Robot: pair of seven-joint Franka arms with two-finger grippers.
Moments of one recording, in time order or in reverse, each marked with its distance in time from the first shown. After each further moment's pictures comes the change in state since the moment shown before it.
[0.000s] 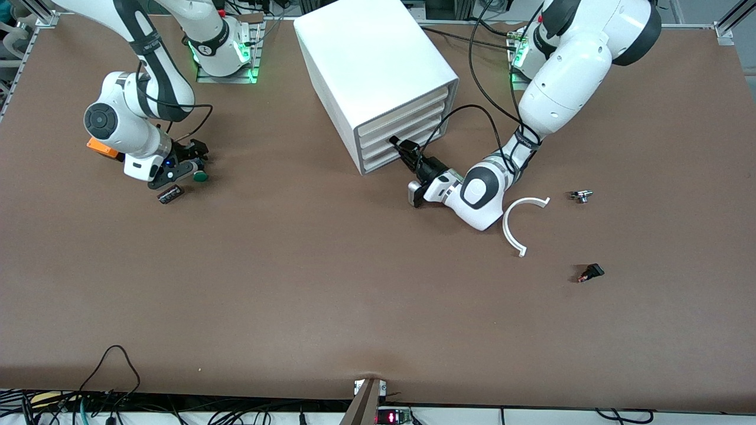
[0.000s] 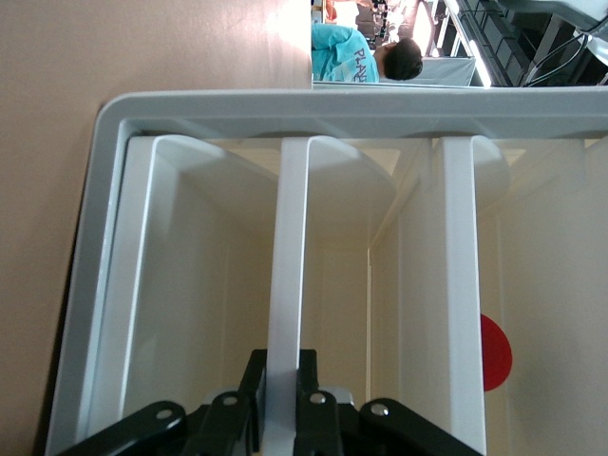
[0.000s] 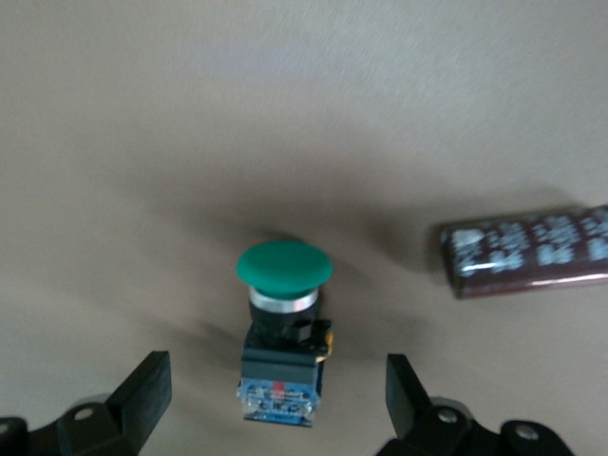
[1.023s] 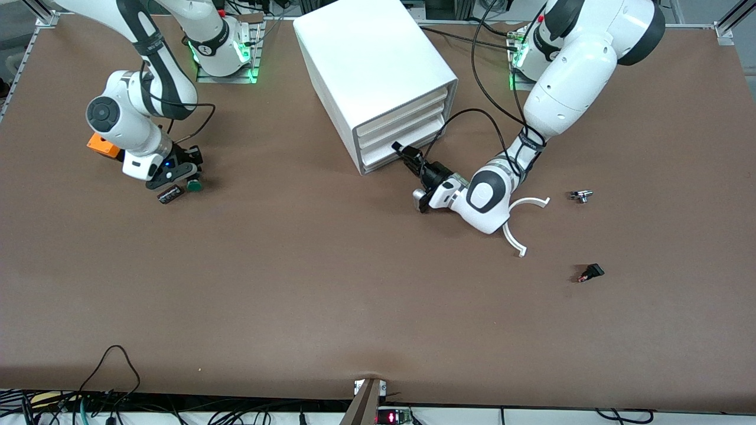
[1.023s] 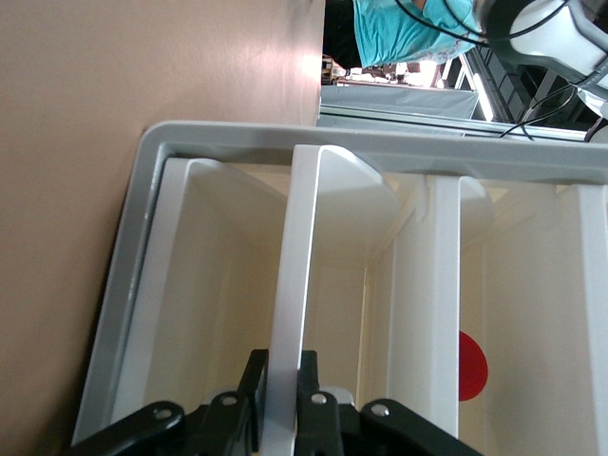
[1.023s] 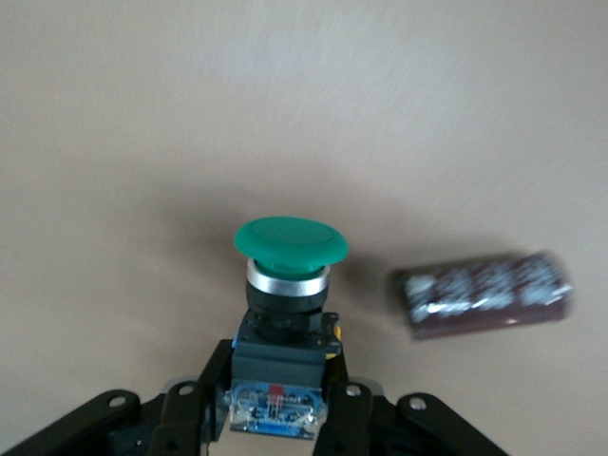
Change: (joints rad) left arm 0.021 -0.002 0.017 0.009 -0.026 -0.001 -0.065; right arm 0.000 0.000 0.004 0.039 0.001 0.068 0.010
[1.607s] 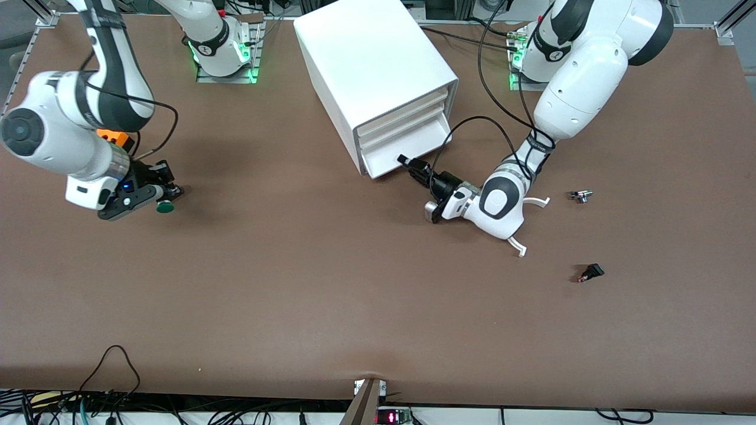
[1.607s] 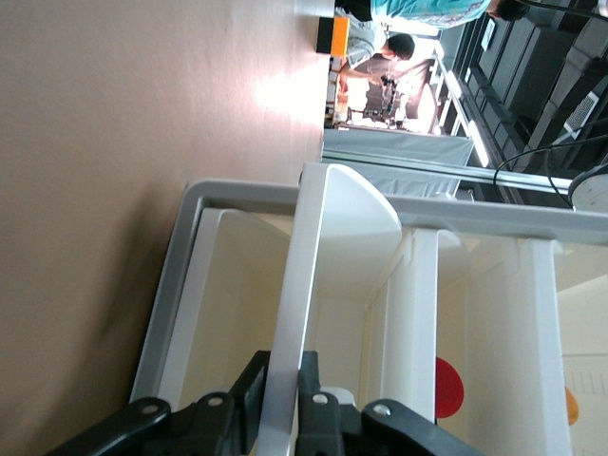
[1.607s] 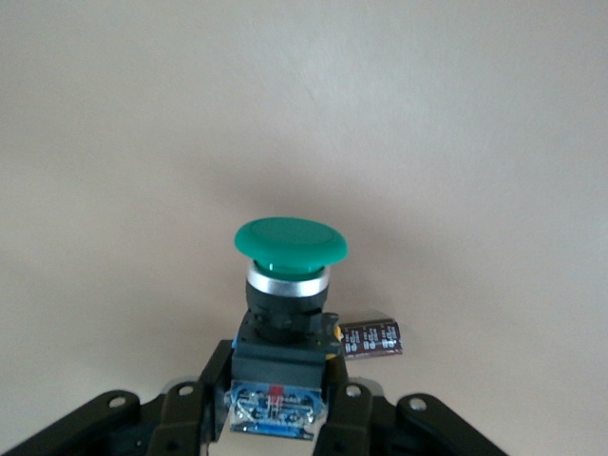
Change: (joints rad) left arm 0.038 0.000 0.021 0.008 -0.046 0.023 -0.020; right arm 0.028 -0.002 0.033 0.555 0.002 -0.617 0.050
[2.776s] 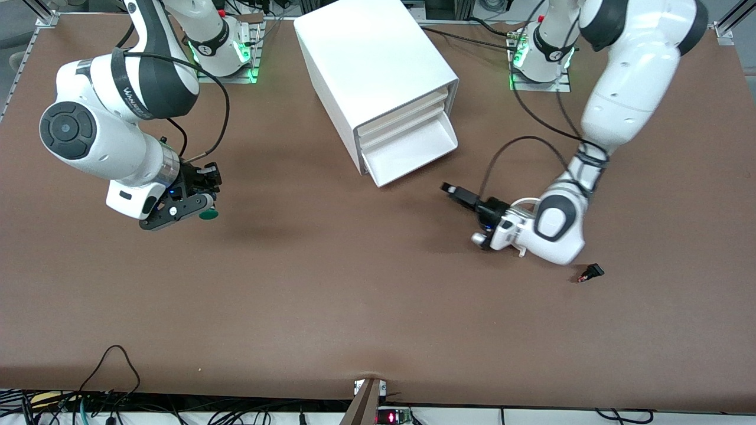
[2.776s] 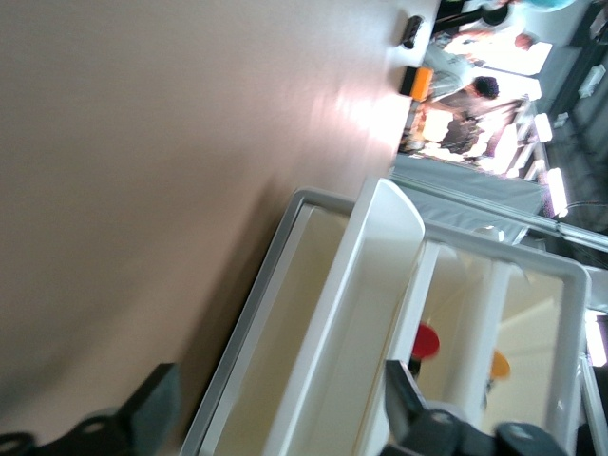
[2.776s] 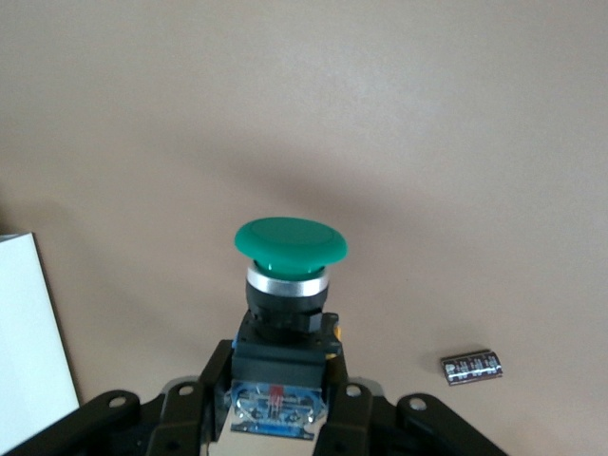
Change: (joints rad) left arm 0.201 -0.052 0.039 0.141 0.311 -0.087 -0.310; right arm 0.214 0.107 0.008 0.314 0.047 -0.206 0.341
